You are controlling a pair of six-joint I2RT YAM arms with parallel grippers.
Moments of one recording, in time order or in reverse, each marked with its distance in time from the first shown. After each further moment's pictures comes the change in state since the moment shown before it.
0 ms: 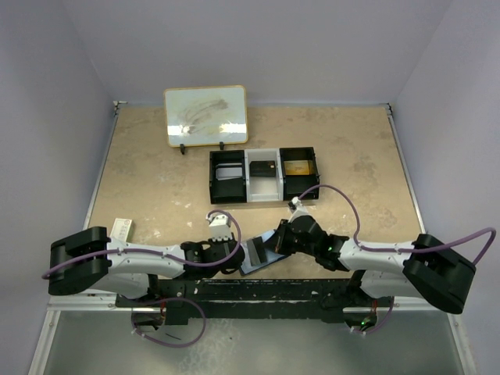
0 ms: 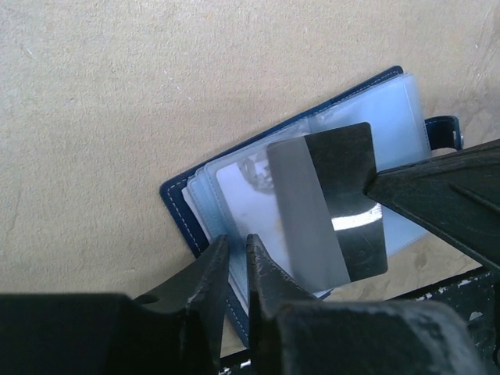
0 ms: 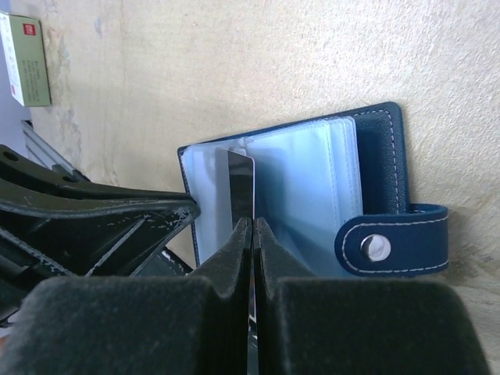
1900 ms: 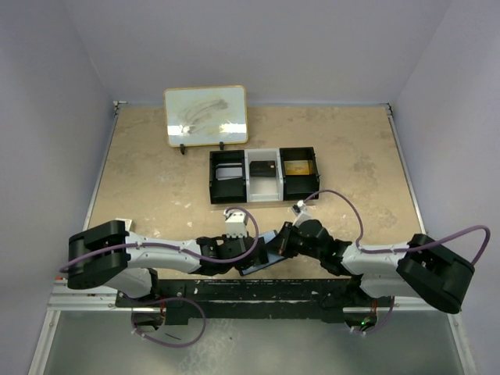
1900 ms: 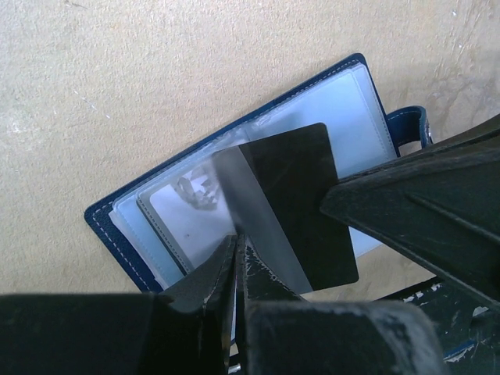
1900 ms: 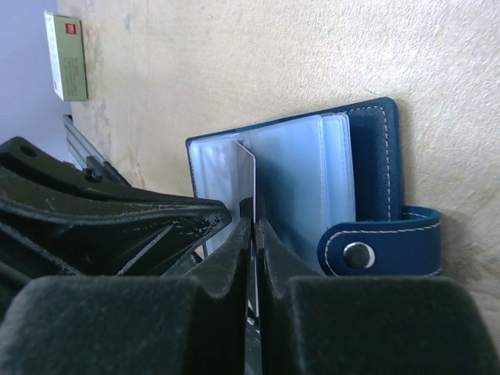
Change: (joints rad) left arm -0.003 0.143 0.145 -0.028 0.051 0.104; right arm -0.030 0.030 -0.101 0.216 -0.066 0.047
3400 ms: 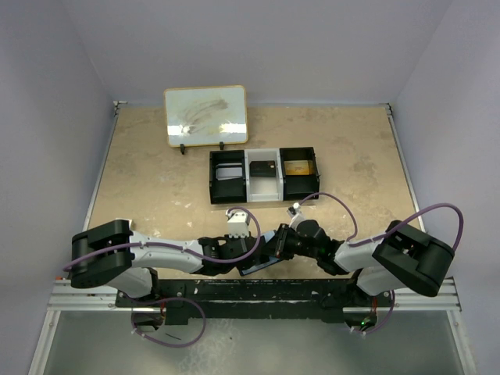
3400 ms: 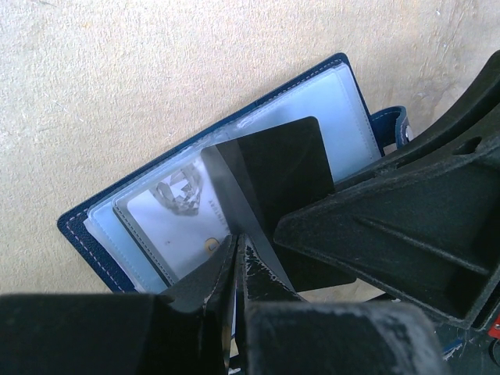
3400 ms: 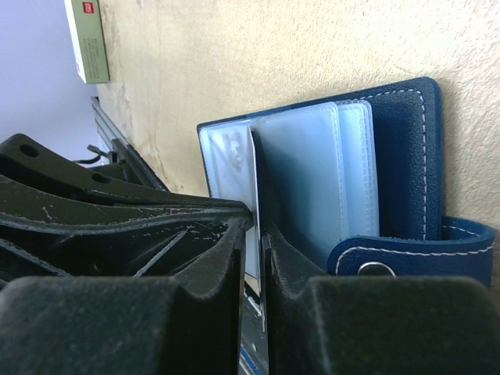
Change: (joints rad) left arm -0.001 0.026 0.002 0.047 0.014 0.001; right arm -0.015 0.161 -0.026 0.215 -0.120 0.072
